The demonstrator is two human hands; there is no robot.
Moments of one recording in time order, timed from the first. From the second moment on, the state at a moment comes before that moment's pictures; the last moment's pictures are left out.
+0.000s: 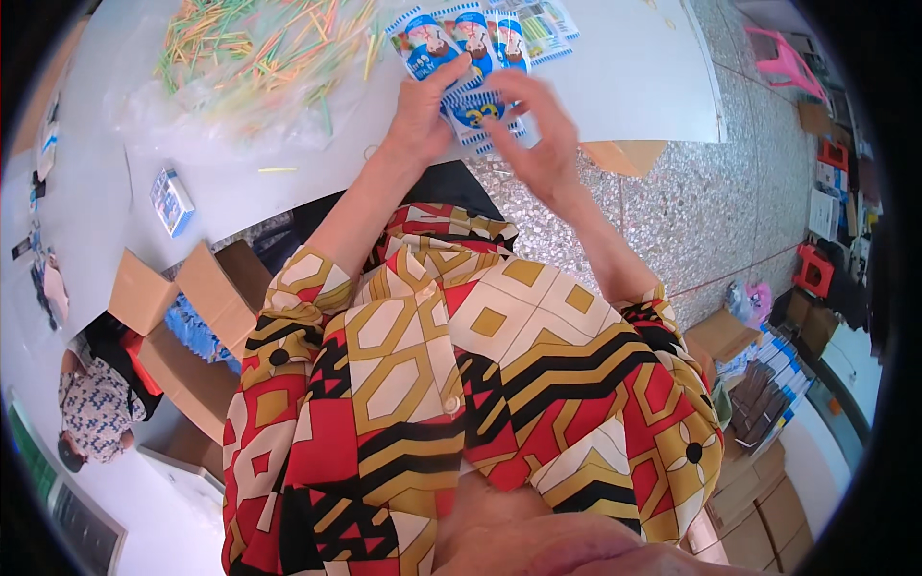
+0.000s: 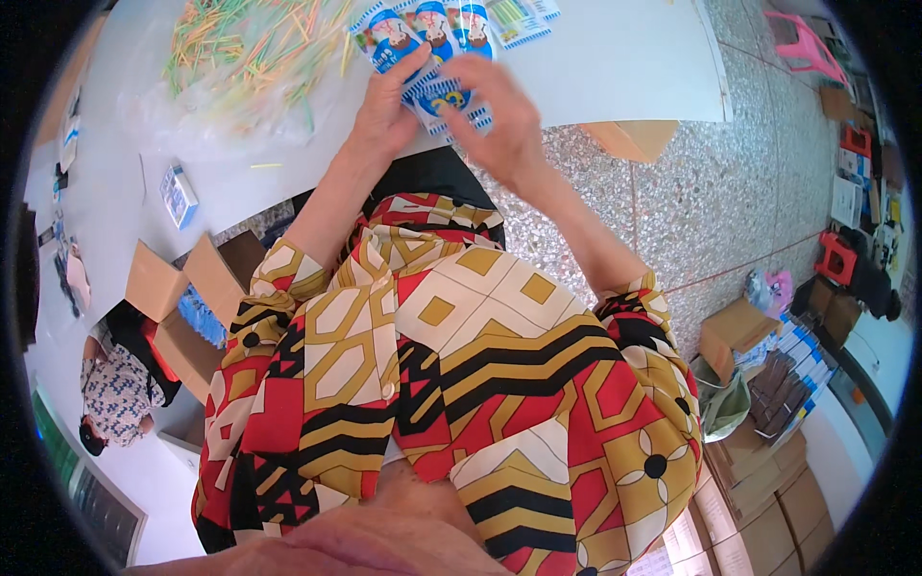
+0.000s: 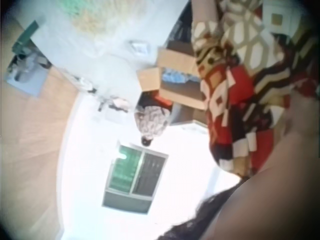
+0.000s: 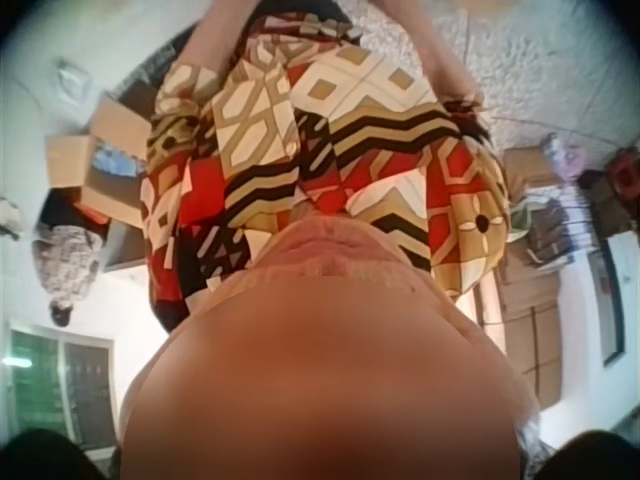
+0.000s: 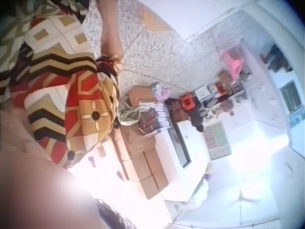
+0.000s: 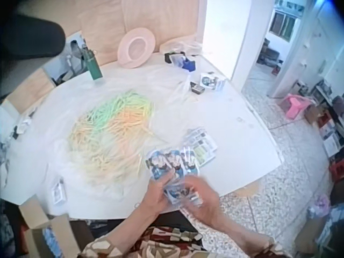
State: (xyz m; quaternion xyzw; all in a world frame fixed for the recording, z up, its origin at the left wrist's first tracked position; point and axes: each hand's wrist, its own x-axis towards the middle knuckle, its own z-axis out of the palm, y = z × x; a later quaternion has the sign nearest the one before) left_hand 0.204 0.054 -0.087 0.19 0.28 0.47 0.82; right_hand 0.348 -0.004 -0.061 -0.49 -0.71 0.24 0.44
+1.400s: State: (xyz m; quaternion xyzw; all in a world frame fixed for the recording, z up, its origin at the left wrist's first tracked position) left_hand 0.146 0.029 -0.094 0.58 0.35 0.51 0.53; right_hand 0.334 0.014 -0.087 -0.43 -0.72 0.41 0.36
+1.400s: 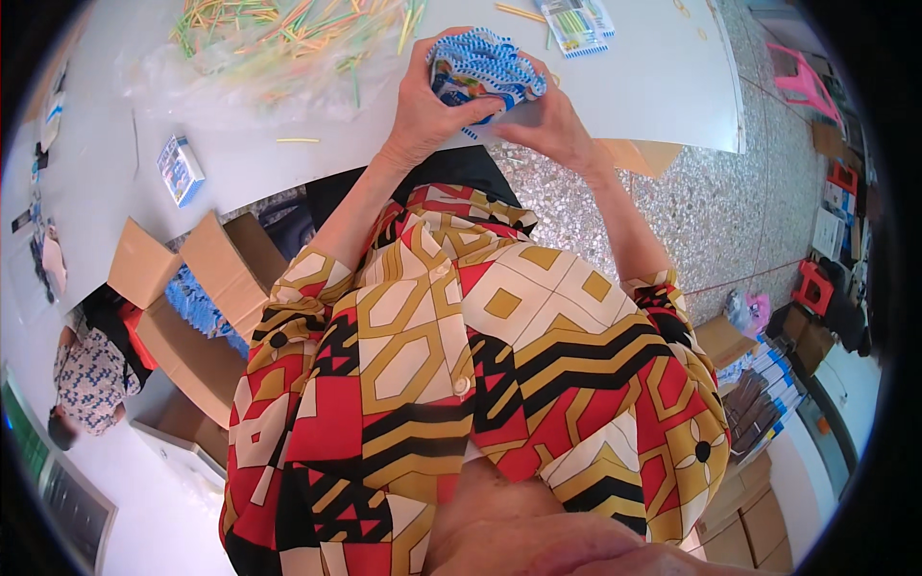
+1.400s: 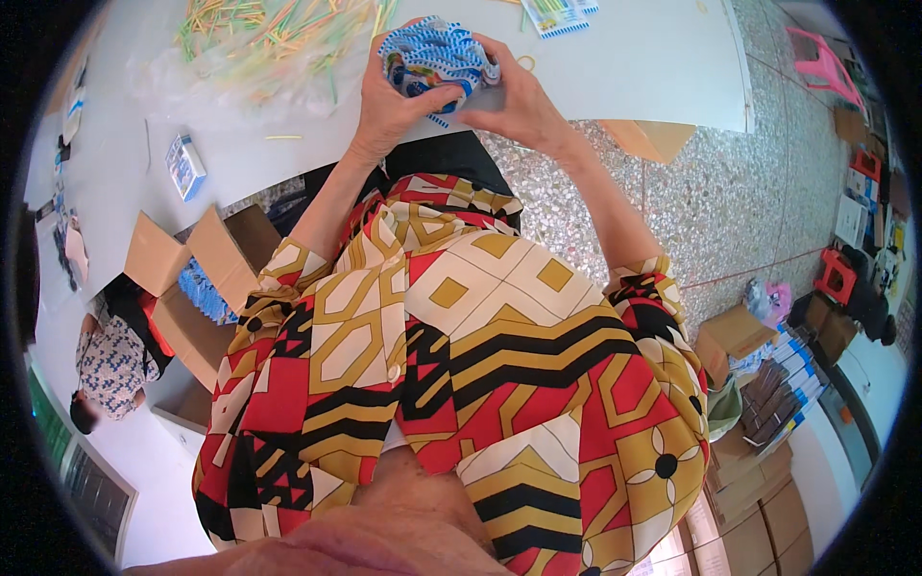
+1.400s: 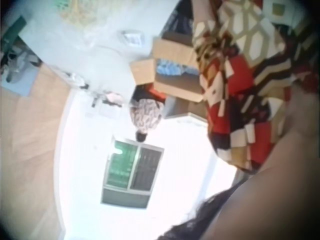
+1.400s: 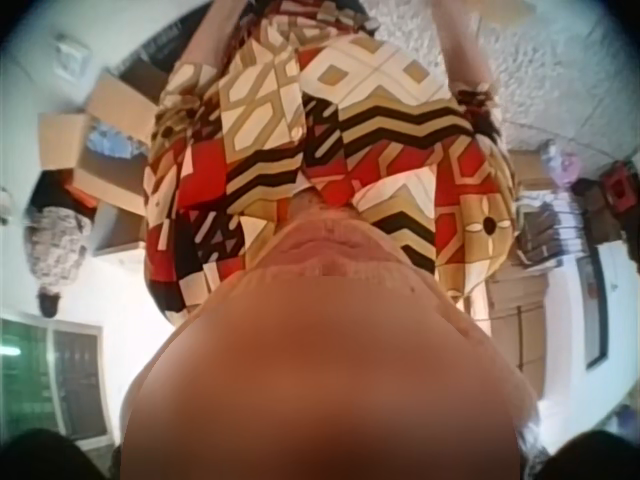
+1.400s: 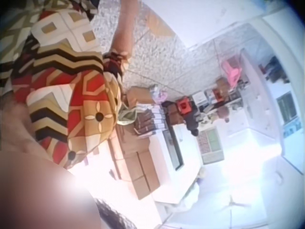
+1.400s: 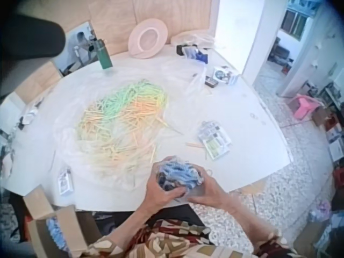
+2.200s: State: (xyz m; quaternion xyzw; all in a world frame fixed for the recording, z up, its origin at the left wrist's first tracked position) left_hand 0.149 0.038 -0.108 0.43 0.32 0.61 0.58; right_hand 0.322 0.009 -0.102 -0.42 -0.66 0.45 0.44
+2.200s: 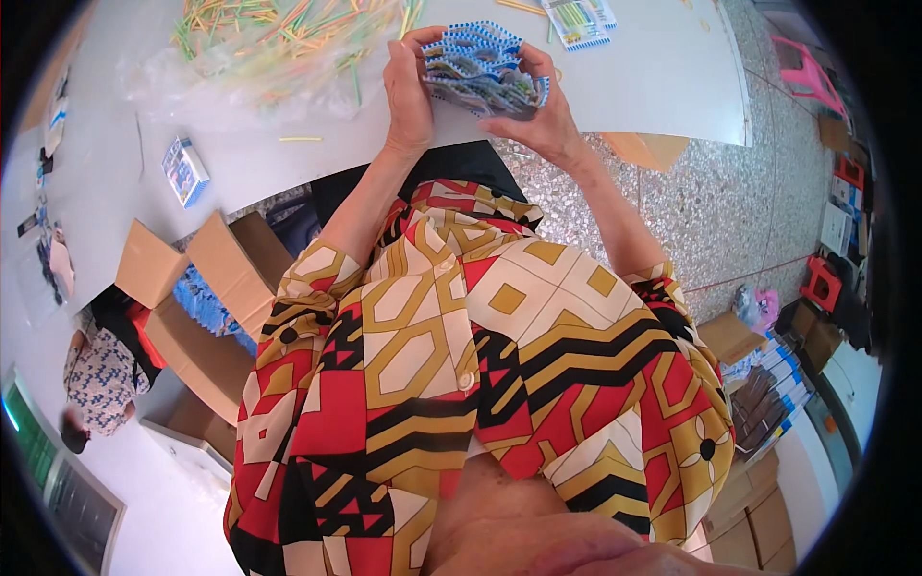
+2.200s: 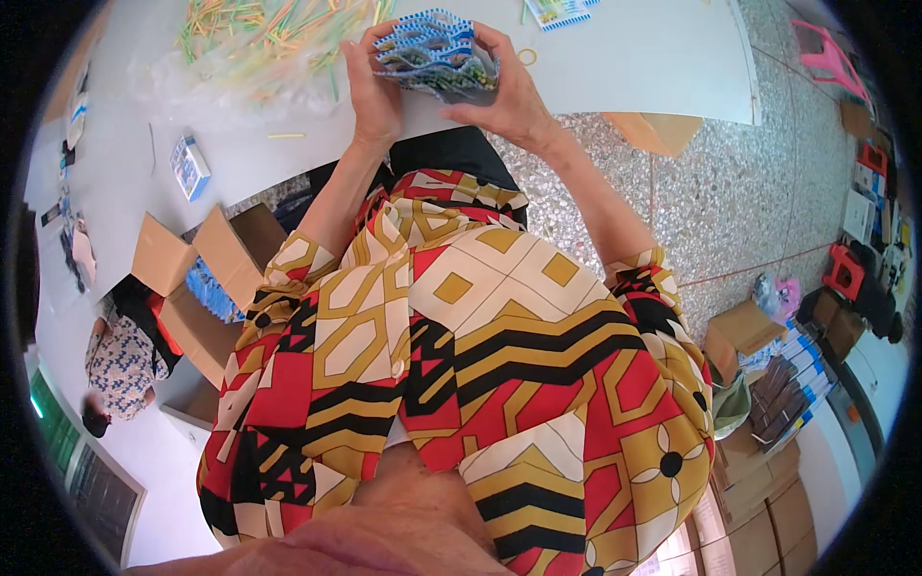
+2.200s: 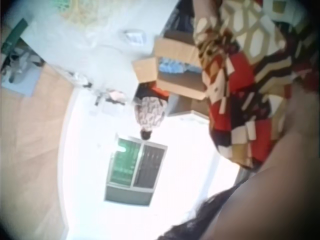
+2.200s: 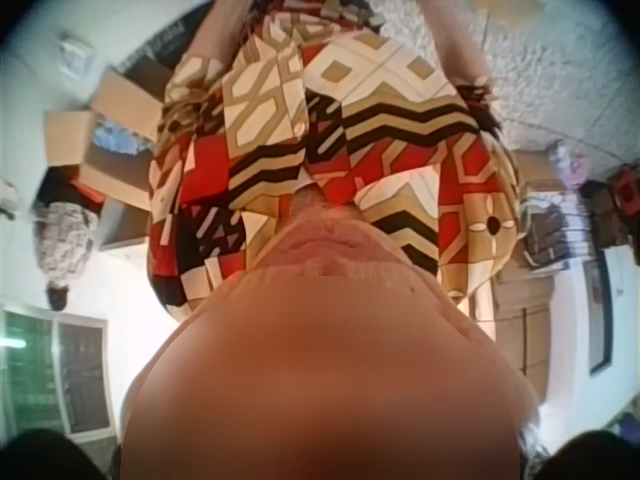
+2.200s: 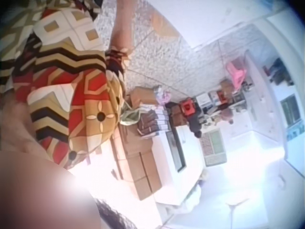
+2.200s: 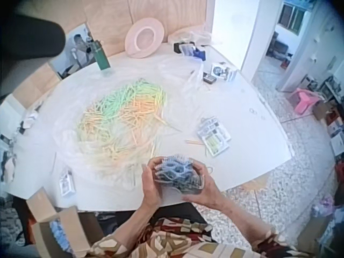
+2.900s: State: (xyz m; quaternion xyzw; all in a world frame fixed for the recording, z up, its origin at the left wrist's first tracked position) left_hand 0.159 0.041 -0.117 0.51 0.27 0.60 0.55; right_hand 0.347 -0.001 -0.104 -0.38 -0.66 0.42 0.50
